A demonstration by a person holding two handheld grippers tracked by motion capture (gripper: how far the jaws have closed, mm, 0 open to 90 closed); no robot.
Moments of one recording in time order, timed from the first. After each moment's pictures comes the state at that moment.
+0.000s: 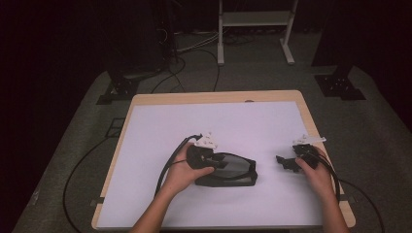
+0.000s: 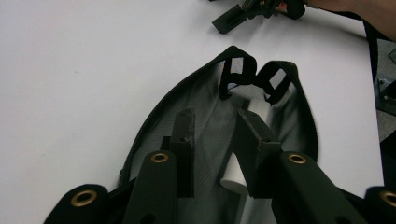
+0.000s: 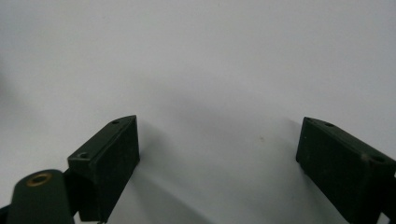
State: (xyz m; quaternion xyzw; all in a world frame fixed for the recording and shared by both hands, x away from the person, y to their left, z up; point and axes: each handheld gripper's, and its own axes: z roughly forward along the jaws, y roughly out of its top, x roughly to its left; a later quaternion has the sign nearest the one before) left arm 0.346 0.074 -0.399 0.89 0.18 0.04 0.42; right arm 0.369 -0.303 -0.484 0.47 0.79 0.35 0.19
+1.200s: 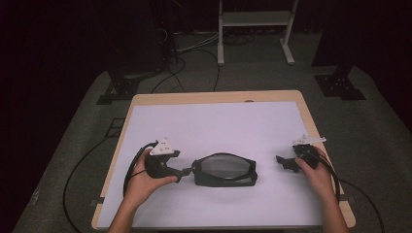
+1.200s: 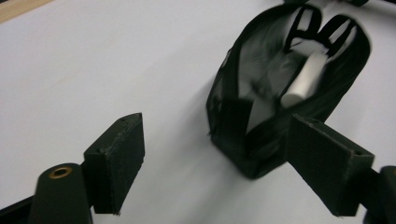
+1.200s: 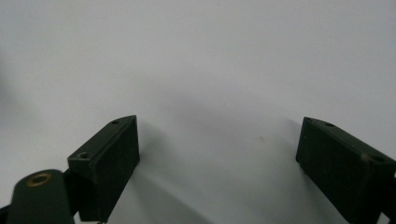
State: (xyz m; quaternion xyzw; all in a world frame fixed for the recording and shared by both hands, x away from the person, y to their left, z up) left arm 0.320 0.181 -0.406 0.86 0.28 0.12 0.41; right arm 0.369 -0.303 -0.484 0.47 0.79 0.35 0.19
